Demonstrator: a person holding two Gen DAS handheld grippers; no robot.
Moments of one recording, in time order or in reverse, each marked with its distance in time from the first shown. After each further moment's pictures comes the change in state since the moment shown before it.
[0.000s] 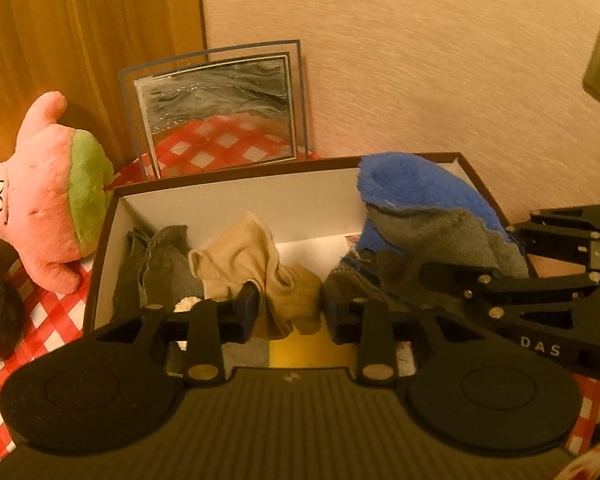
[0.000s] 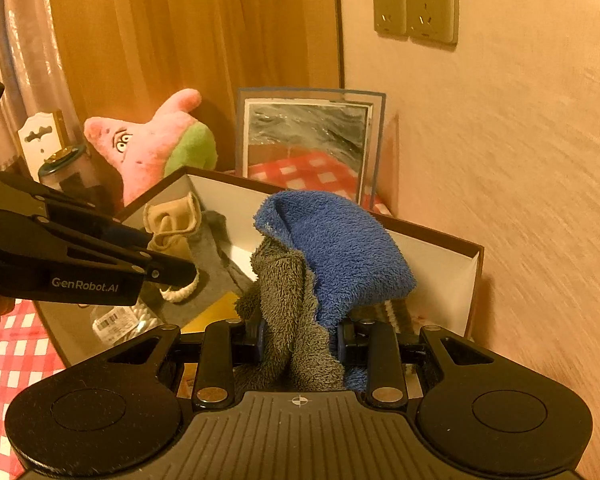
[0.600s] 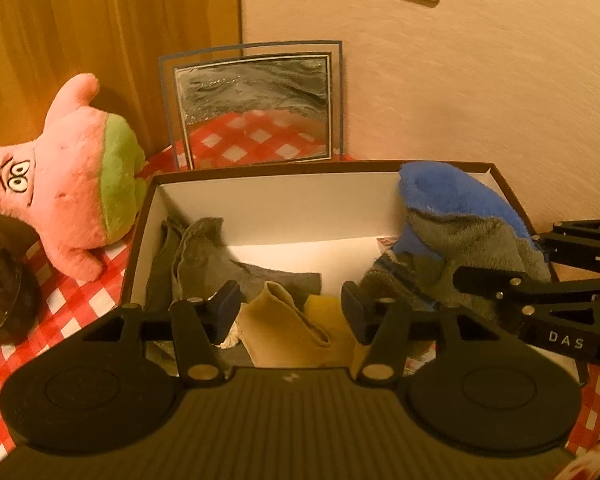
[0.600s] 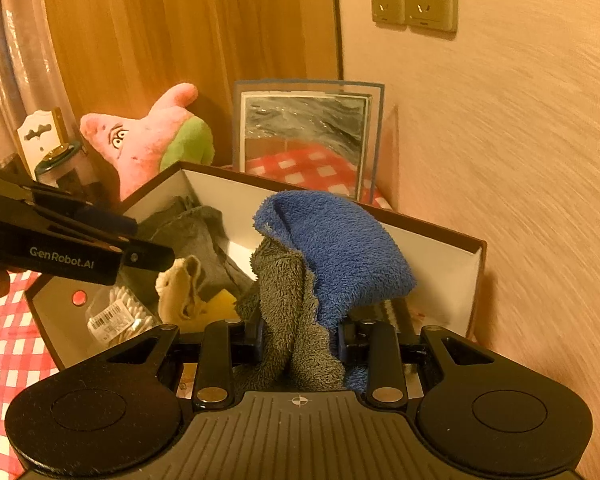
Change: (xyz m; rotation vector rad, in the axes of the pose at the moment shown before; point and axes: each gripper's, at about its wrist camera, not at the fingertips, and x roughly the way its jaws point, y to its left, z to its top) left arm 0.001 0.027 -0.004 -0.065 0.006 0.033; right arm 0.006 -0.004 0.001 0.005 0.014 0.010
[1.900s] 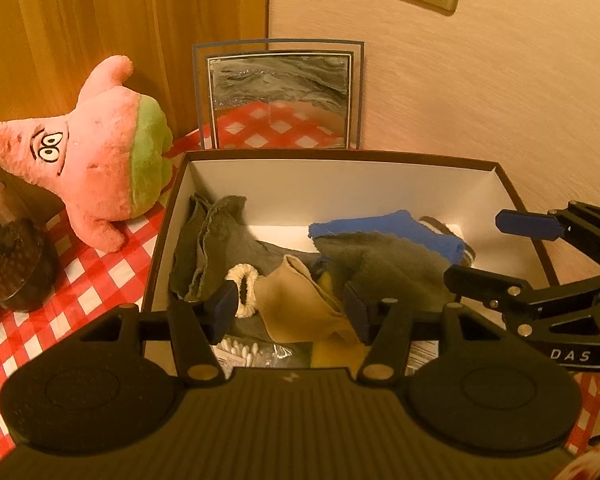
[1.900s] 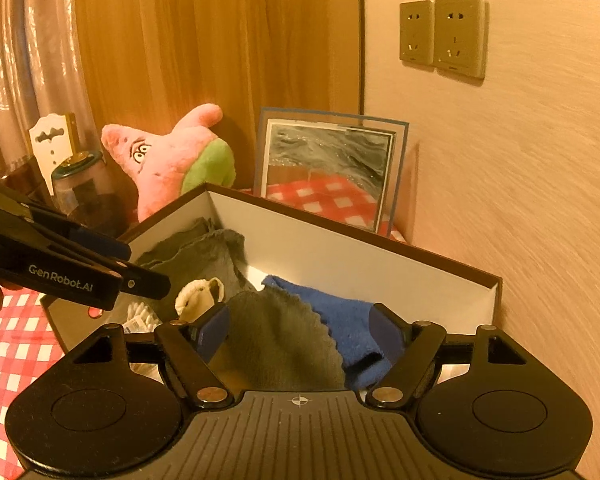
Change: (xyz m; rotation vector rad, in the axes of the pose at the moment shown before) left arm -0.025 0.008 -0.016 -0.057 0.002 0.022; right arm -0.011 0.027 0.001 -0.056 -0.083 -0.008
